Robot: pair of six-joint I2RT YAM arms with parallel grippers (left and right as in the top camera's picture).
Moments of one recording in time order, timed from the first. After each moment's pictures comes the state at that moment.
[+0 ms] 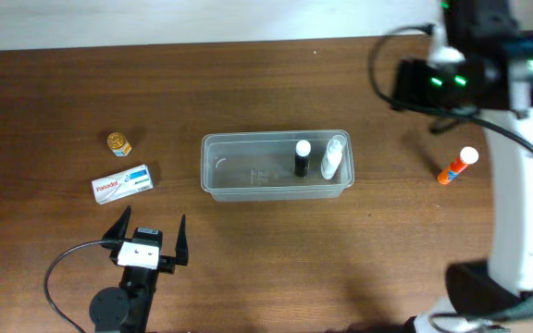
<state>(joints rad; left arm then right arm) 0.02 0.01 0.01 -0.06 0.18 0.15 0.07 1.76 2.34 -1.69 0.03 0.29</state>
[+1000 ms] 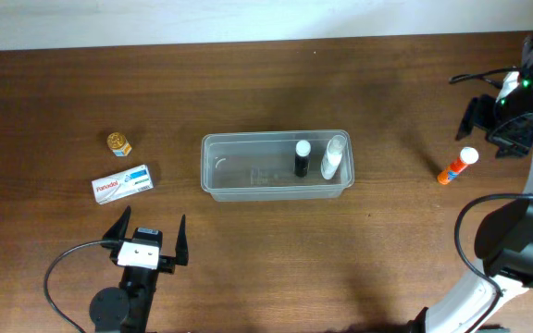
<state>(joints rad) 0.02 0.01 0.01 -0.06 0.18 0.15 -0.37 2.00 2.06 -1.61 -0.06 0.15</state>
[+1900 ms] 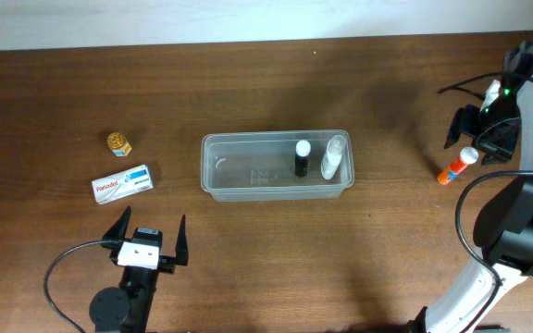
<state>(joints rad) 0.02 0.01 0.01 -0.06 0.18 0.15 -0.37 2.08 1.95 -1.49 -0.07 0.13</state>
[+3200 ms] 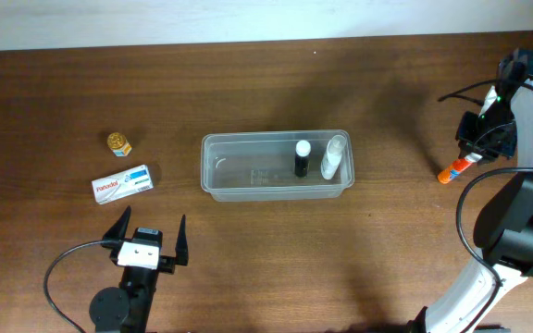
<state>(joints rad) 0.02 0.01 0.01 -0.06 0.18 0.15 -0.37 2.08 1.87 -1.40 0.03 0.13</state>
